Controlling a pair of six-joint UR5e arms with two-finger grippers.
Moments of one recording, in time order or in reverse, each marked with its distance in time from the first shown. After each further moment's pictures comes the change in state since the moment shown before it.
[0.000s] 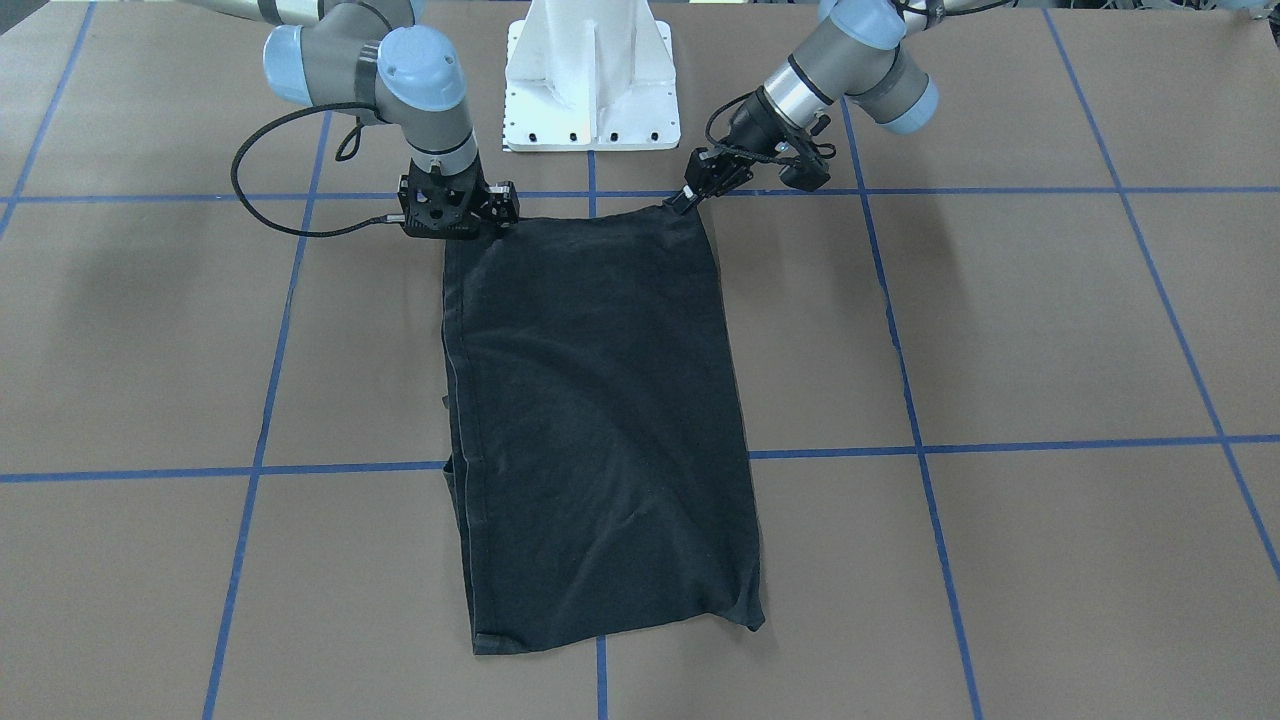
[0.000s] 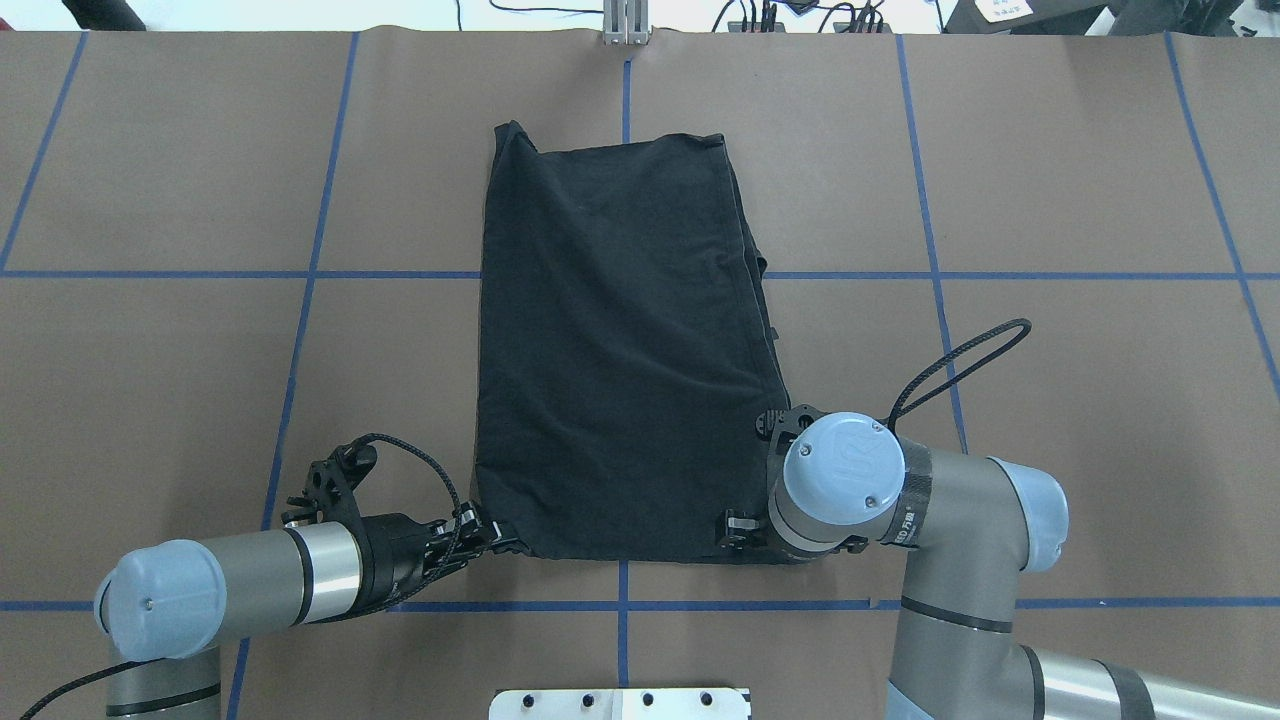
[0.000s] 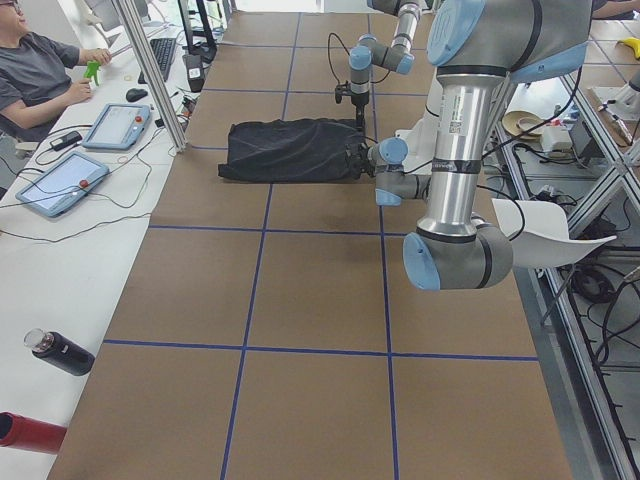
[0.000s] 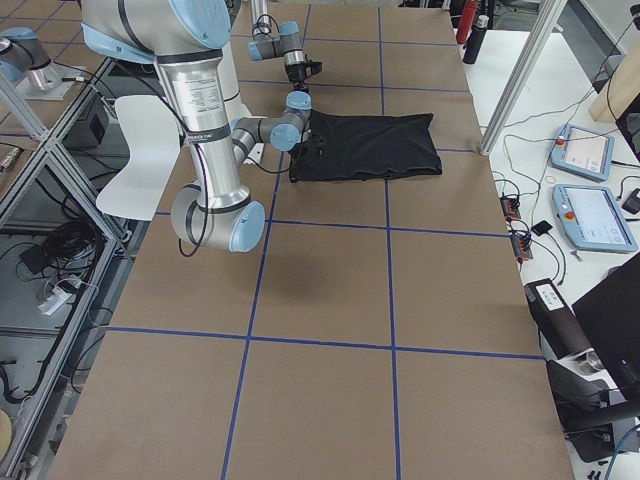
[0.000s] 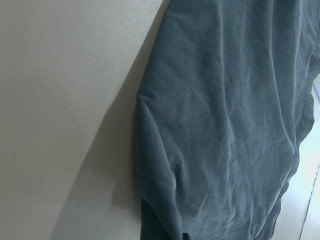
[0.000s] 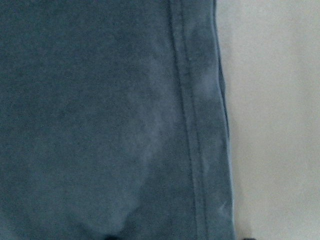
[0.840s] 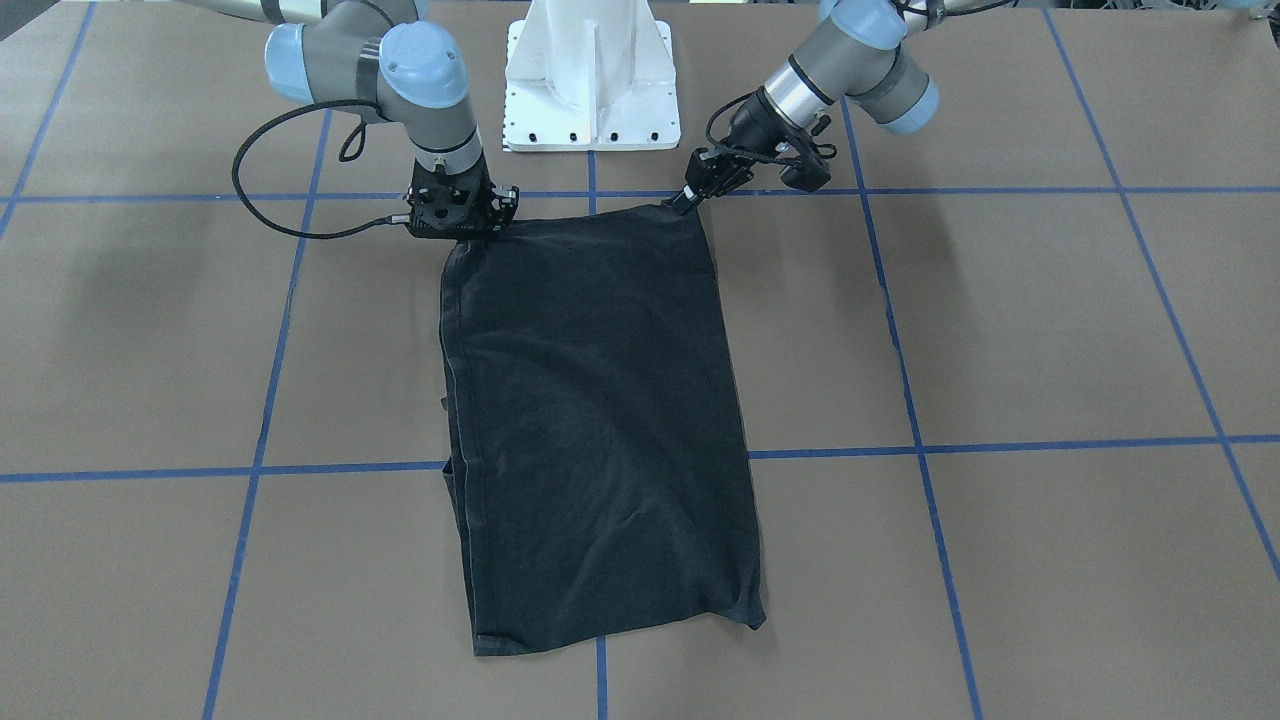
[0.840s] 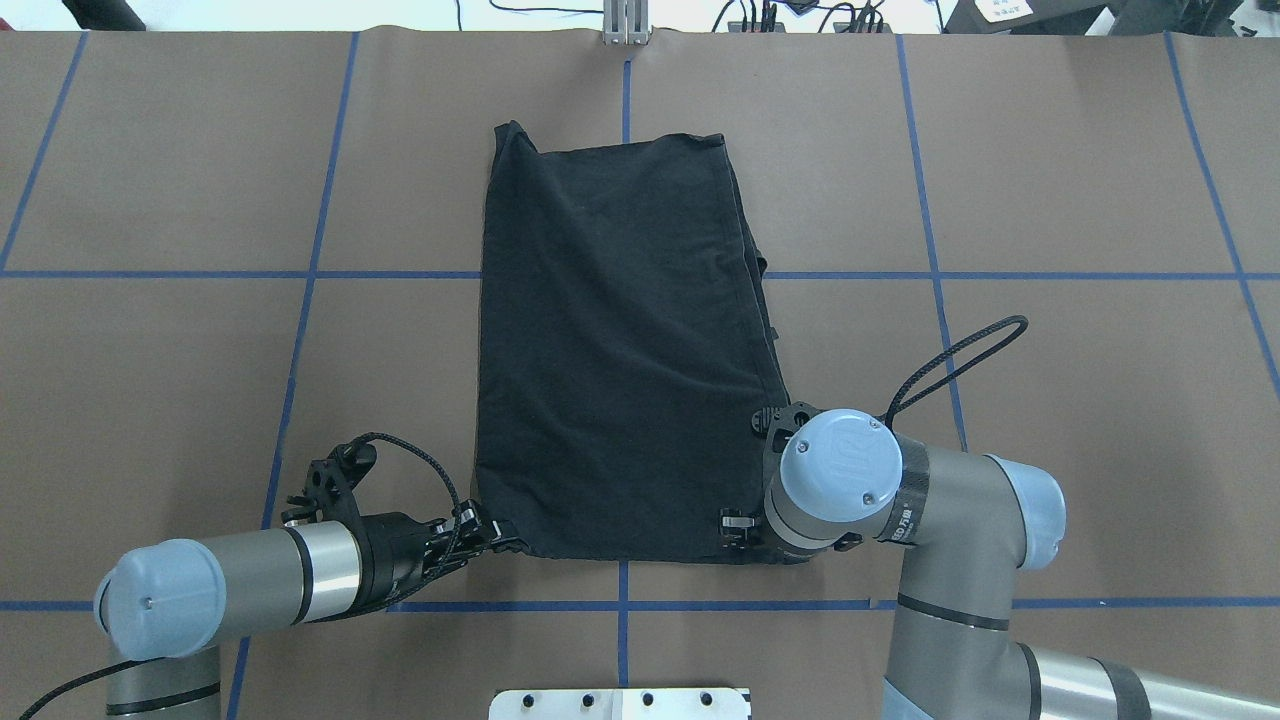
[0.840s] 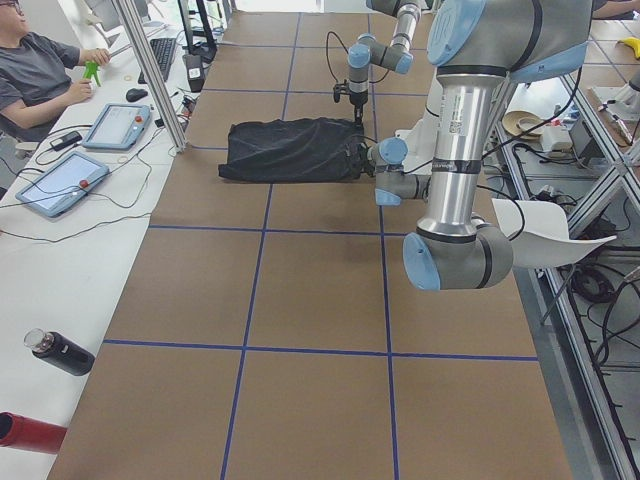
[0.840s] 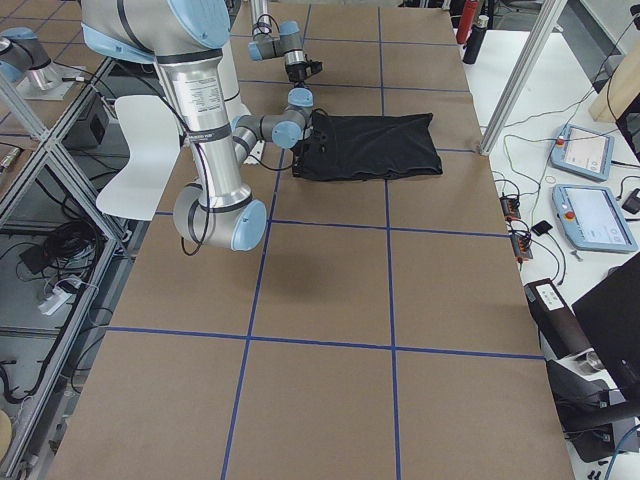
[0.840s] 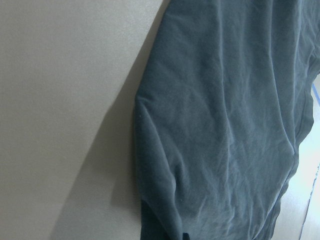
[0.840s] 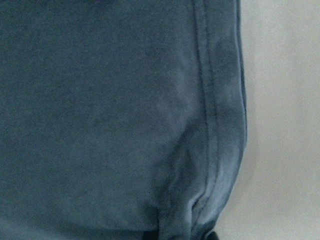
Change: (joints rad) left arm -0.001 0.000 0.000 -0.001 0.000 -0.001; right arm 0.016 0.018 0.001 0.000 0.002 -0.014
